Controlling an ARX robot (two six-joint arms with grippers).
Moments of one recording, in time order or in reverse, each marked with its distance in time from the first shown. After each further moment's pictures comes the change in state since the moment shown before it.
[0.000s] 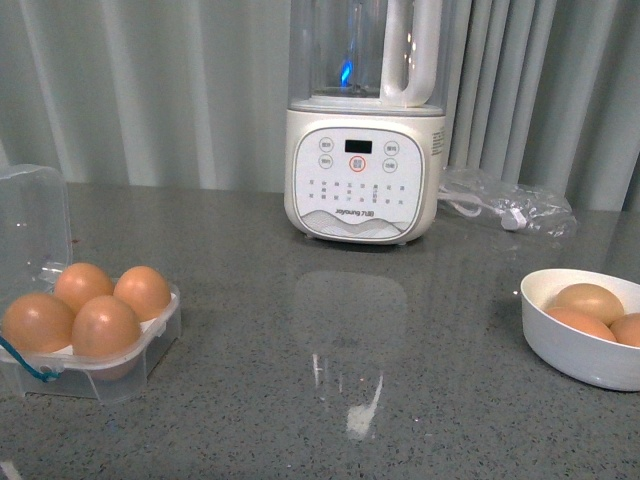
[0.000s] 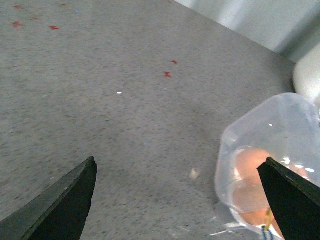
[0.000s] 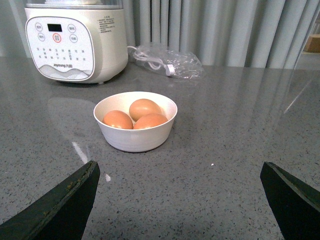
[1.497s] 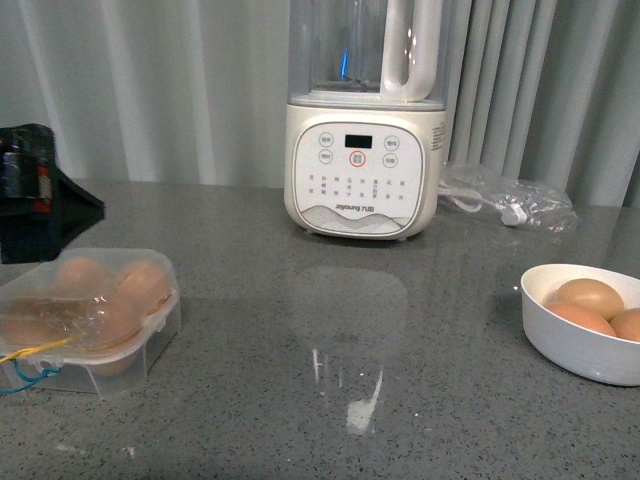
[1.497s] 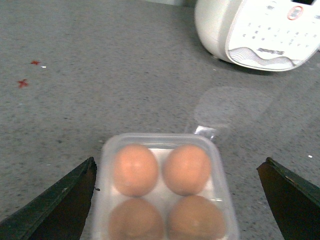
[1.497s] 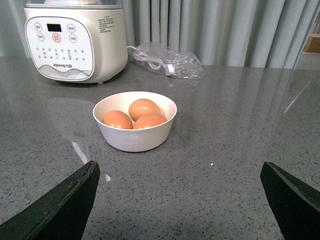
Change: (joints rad) left arm -0.399 0.302 0.074 0.244 -0.075 0.147; right arm 0.000 0.000 0.000 0.000 0.000 0.000
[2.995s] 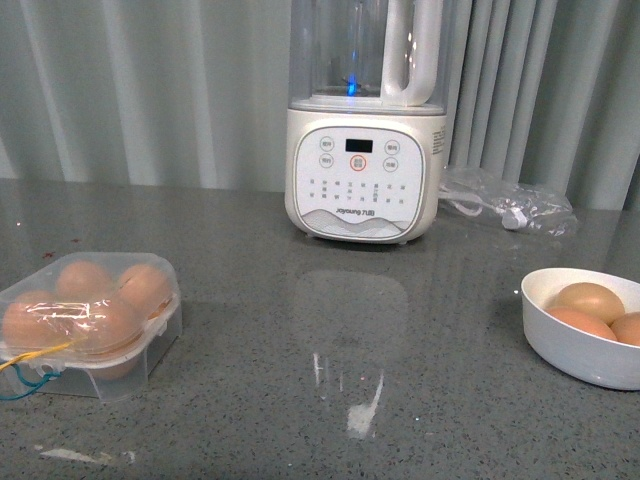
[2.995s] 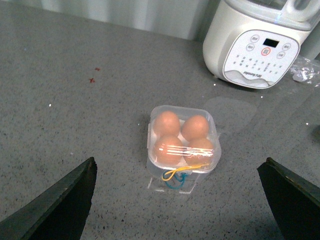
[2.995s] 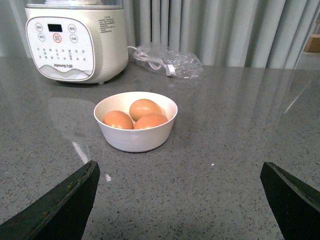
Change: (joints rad) left arm 0.248 -0.731 -0.183 -0.410 0.100 0.009; right arm 0.000 0.000 0.000 0.000 0.000 0.000
